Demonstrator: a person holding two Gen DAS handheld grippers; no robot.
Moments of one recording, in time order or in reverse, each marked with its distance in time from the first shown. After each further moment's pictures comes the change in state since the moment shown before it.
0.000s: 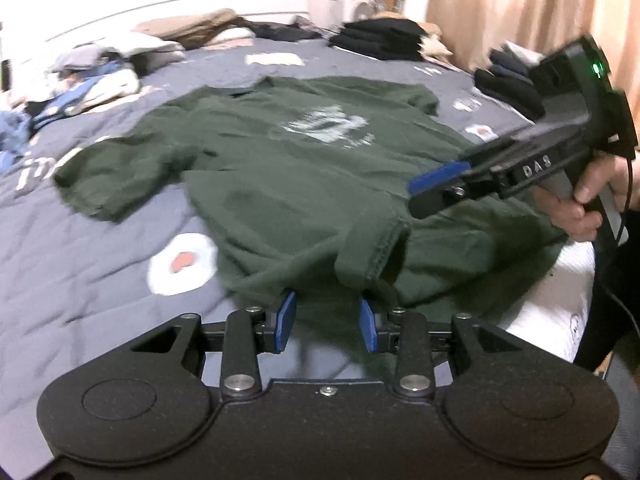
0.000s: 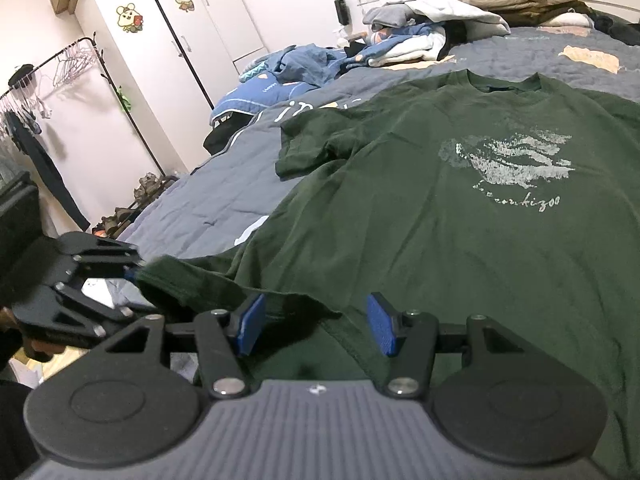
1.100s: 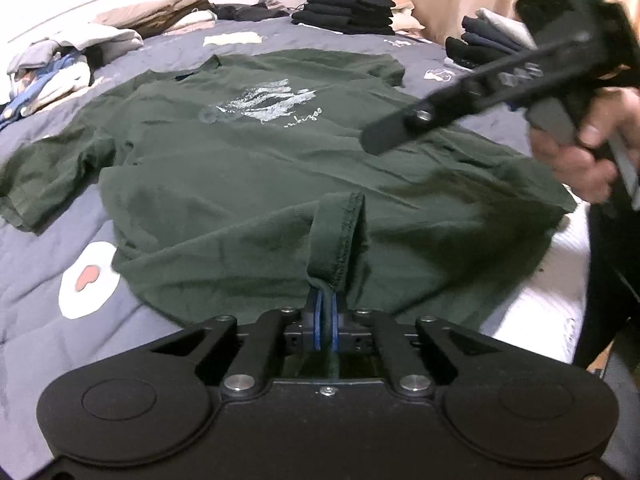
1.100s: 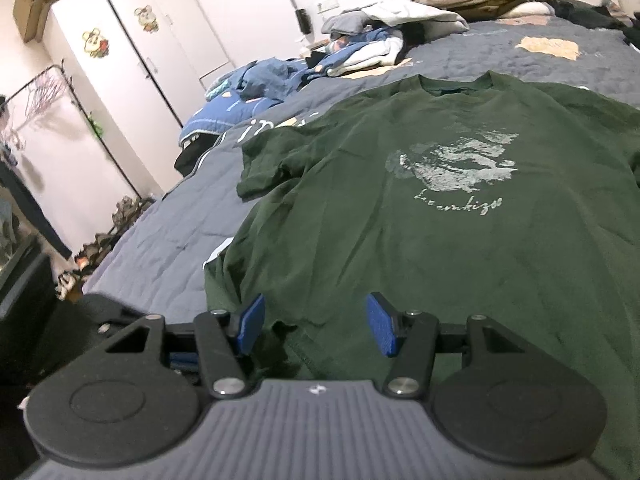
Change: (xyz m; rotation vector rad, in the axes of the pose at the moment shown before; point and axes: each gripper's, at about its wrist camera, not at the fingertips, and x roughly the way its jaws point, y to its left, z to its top) left arm 0.035 -0.041 0.000 0.033 0.040 -0.023; right arm -0.024 -0.028 0.010 0.098 -0.029 -0.062
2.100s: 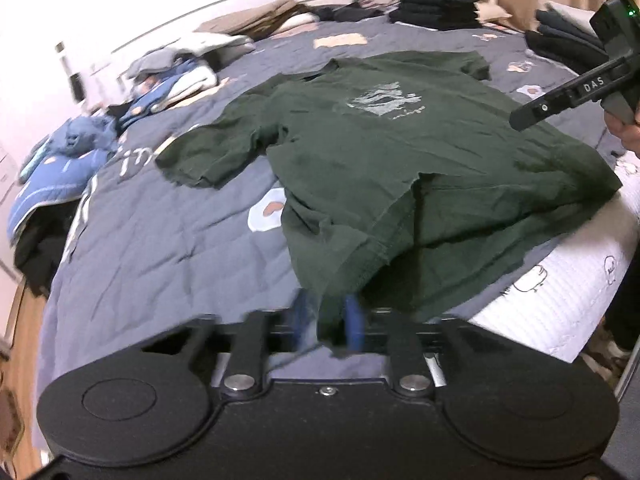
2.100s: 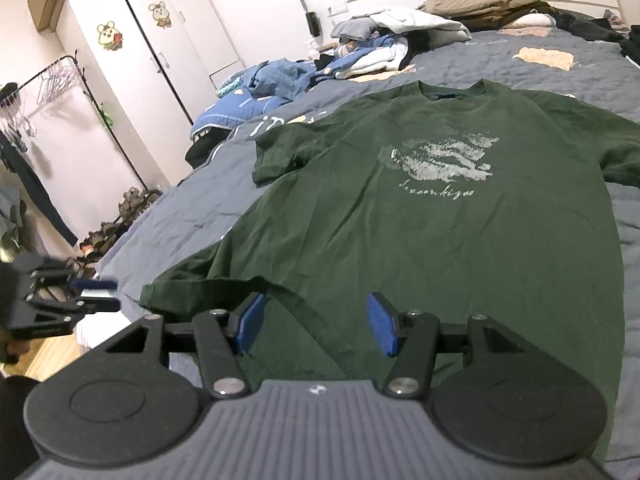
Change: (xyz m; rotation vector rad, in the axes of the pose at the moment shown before) left arm -0.110 0.001 -0.029 0.025 0.050 0.327; right arm -0.045 0.008 -0.026 -0.059 0.006 0.000
